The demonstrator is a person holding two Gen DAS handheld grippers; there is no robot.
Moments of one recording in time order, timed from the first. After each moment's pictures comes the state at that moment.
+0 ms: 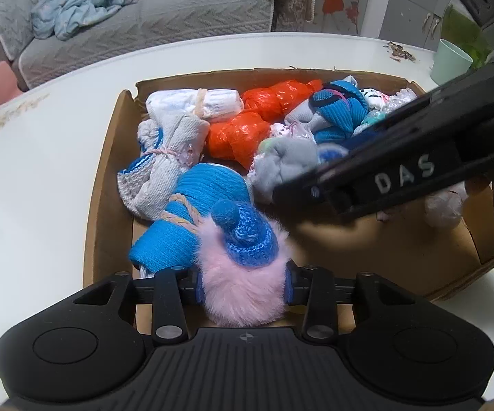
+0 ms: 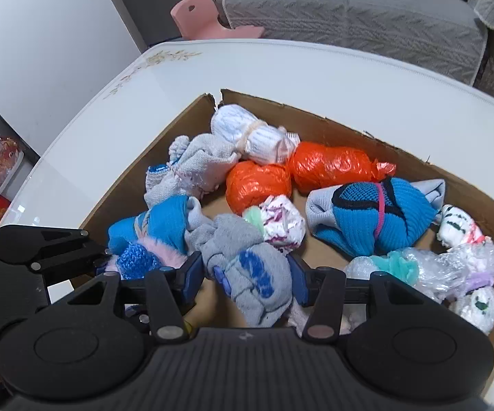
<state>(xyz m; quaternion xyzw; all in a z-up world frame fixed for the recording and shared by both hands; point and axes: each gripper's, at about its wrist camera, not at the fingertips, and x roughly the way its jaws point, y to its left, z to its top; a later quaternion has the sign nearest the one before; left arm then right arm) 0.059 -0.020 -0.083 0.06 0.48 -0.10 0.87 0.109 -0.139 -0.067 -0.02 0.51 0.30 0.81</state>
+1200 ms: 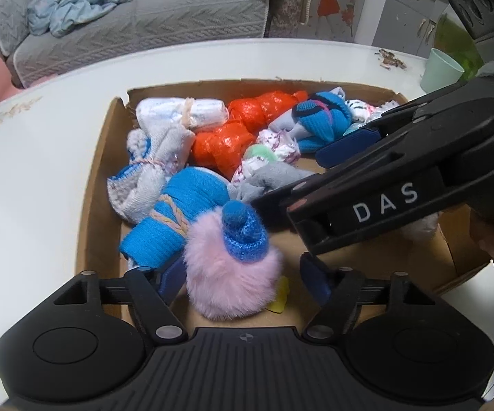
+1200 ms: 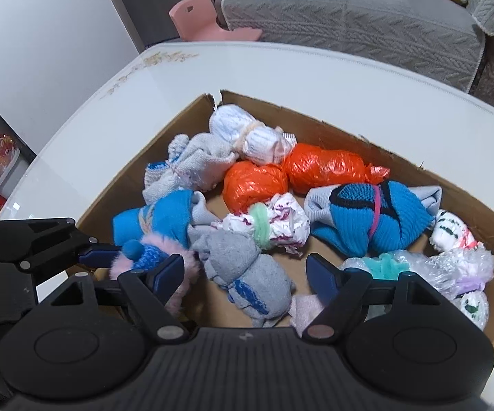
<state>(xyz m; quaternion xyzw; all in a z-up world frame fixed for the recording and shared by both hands) 0.056 -0.025 -0.066 0.05 0.49 -0.11 0.87 0.100 -0.143 -0.053 -0.03 0.49 0.29 0.82</state>
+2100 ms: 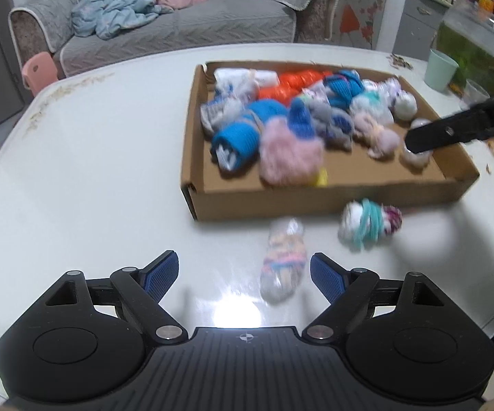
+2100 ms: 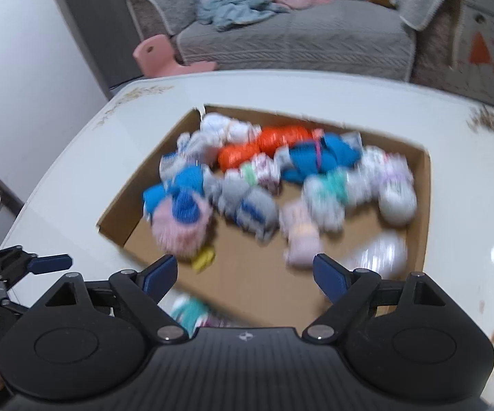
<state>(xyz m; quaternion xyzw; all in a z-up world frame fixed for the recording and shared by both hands) -0.060 0.031 -0.062 0.05 0.45 -0.07 0.89 -0.010 -0.174 -0.025 0.03 0.47 0.19 0.86</state>
